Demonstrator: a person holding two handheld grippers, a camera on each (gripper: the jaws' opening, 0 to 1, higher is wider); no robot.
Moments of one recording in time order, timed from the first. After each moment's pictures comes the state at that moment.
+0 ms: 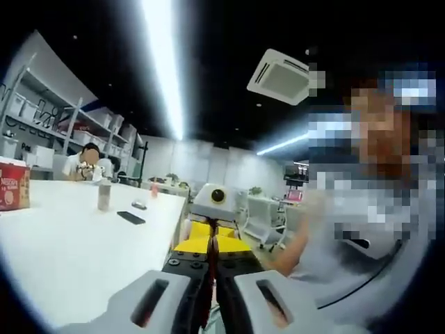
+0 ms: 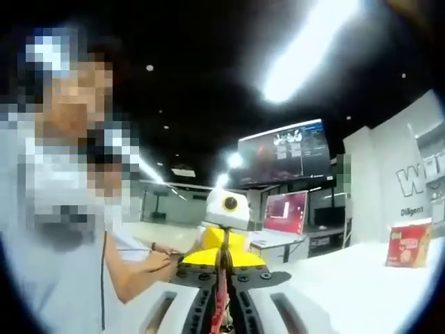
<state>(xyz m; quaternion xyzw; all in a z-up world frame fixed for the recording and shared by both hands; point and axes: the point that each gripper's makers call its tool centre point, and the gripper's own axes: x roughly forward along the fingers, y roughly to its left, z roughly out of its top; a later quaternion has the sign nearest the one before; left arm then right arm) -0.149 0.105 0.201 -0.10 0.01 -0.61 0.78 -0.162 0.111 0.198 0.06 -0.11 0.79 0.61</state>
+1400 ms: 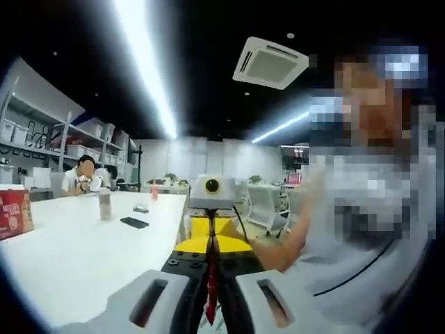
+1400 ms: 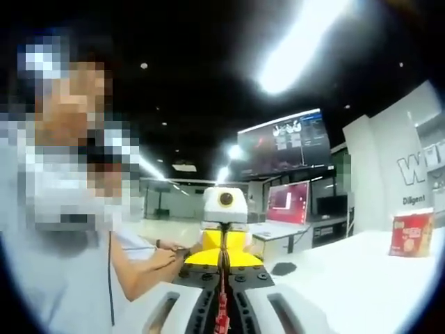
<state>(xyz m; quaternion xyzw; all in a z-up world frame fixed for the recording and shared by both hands) -0.156 0.101 0.192 -0.03 -0.02 -0.62 0.78 -0.156 0.104 0.190 0.06 -0.07 0.79 0.60</state>
